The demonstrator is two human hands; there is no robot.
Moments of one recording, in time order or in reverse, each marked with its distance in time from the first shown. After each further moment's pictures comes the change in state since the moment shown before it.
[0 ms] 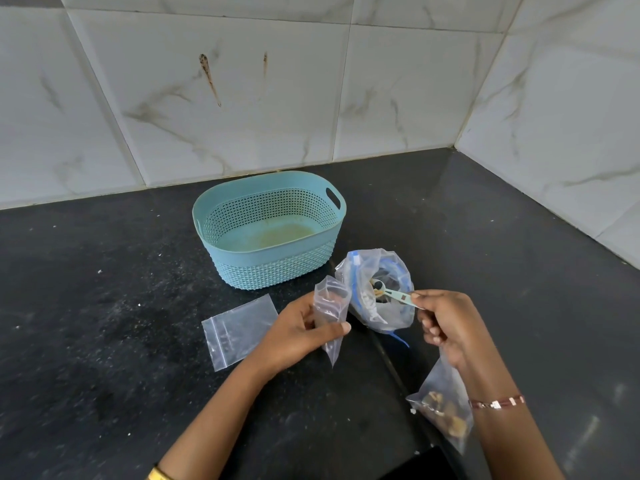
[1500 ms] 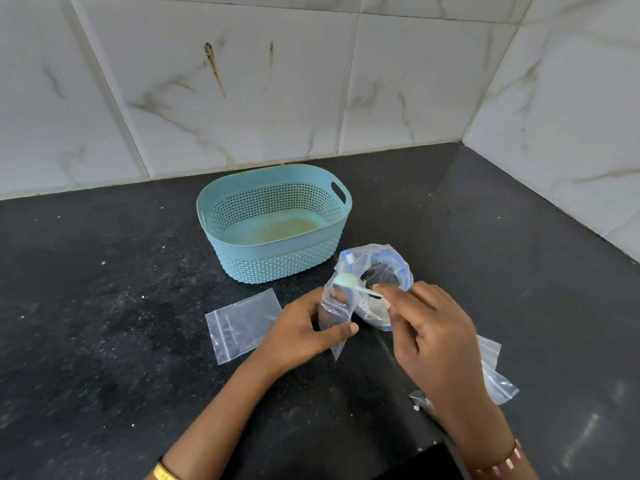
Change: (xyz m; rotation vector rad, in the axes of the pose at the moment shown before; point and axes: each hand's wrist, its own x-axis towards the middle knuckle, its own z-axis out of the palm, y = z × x) left_hand -0.001 -0.007 -0.001 0.175 0.008 0.071; right_hand -0.055 0.015 0.022 -0.733 0.233 -1.291
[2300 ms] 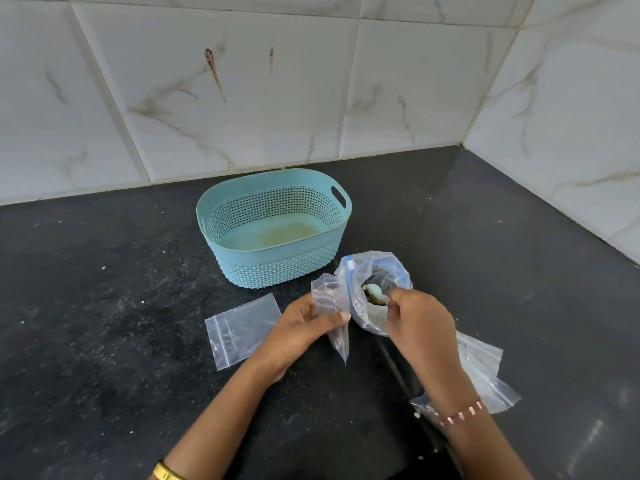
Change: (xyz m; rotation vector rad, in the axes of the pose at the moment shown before) left_hand 0.005 -0.001 0.001 -0.430 -0.004 -0.173; right_hand 0.024 0.027 0.032 -0.263 -0.489 0.438
